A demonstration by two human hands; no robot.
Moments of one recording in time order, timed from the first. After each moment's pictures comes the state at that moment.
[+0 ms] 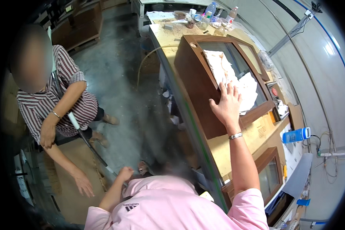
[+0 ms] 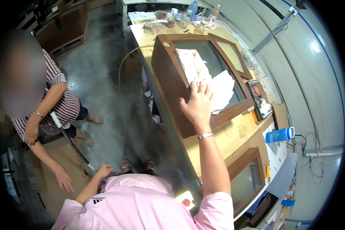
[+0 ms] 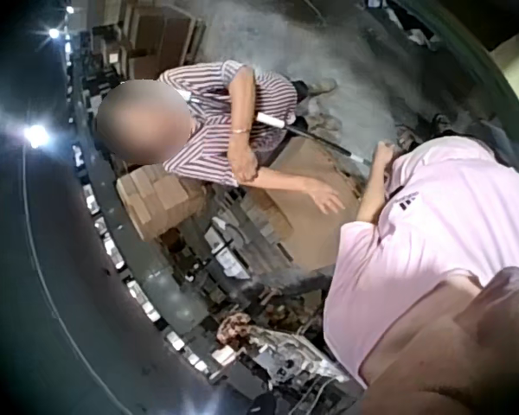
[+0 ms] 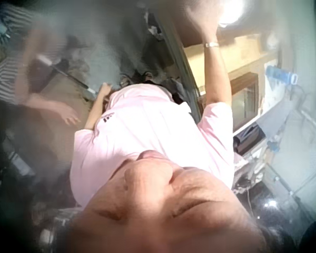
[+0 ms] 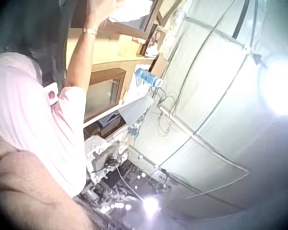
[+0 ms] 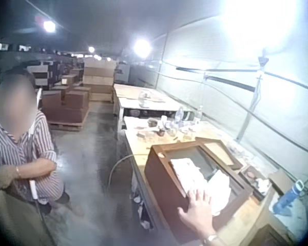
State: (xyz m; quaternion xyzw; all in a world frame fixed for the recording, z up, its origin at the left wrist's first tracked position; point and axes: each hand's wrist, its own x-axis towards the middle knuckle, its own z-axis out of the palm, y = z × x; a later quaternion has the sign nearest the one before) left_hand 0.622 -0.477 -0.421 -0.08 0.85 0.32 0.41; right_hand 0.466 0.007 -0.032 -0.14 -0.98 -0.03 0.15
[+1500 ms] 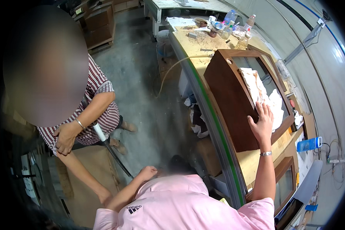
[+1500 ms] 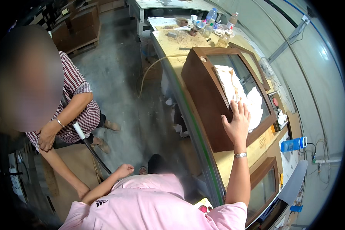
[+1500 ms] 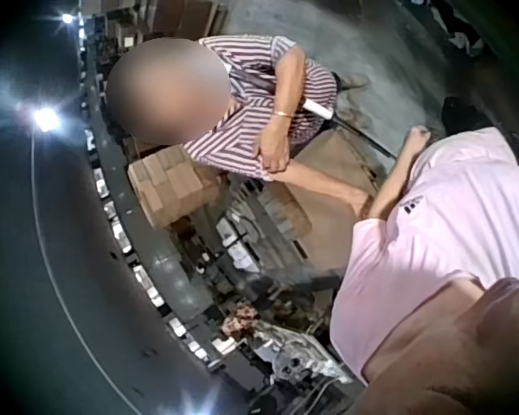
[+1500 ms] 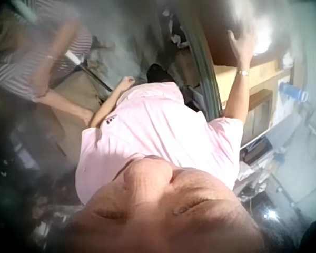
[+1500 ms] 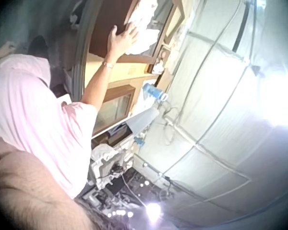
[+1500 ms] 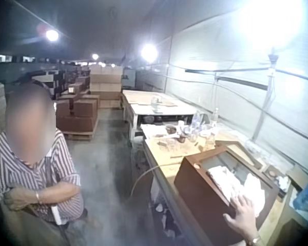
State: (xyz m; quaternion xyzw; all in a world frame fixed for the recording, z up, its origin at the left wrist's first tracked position) left_hand 0.532 -0.486 -0.379 0.03 0.80 0.41 0.43; right_hand 0.468 0.016 -0.034 -0.16 -0.97 -0.03 0.17
